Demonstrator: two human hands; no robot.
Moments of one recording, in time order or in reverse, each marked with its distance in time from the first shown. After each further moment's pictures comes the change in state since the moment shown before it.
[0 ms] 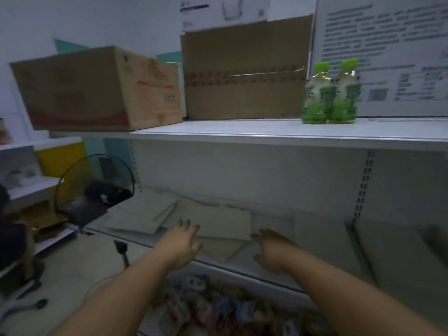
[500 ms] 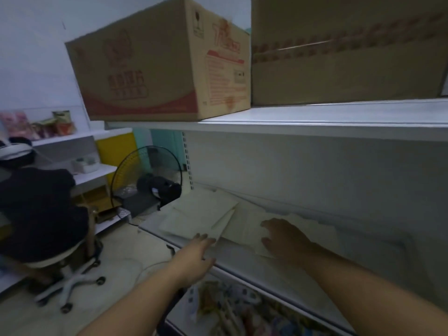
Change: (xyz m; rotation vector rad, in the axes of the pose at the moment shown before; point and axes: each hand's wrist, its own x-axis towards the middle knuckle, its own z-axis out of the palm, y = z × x) left_hand 0.043 -0.163 0.024 -0.300 -0.045 -0.148; right_hand 0.189 -0.114 0.008 0.127 0.140 -0.157
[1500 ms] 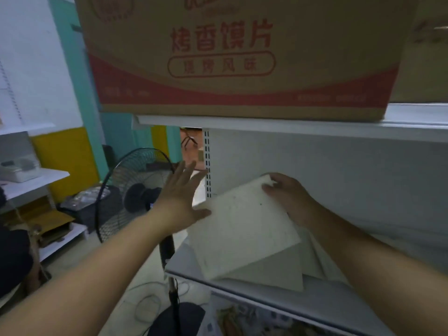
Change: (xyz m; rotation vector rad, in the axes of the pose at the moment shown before) left_hand 0.138 -0.174 -0.185 0.164 0.279 0.330; right_hand 0.176 -0.160 -0.040 1.023 0.454 0.183
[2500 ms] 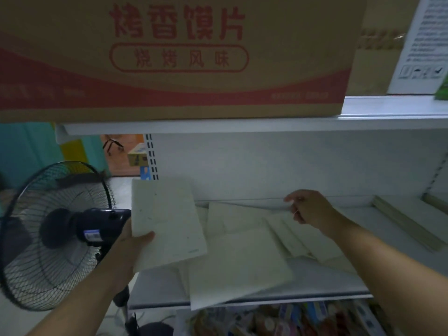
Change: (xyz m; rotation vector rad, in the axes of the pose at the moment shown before) left_hand 0.020 -0.066 0.095 -1.521 -0.128 -0.336; right_hand -0.066 0.028 -0.072 -0.221 0.441 0.373
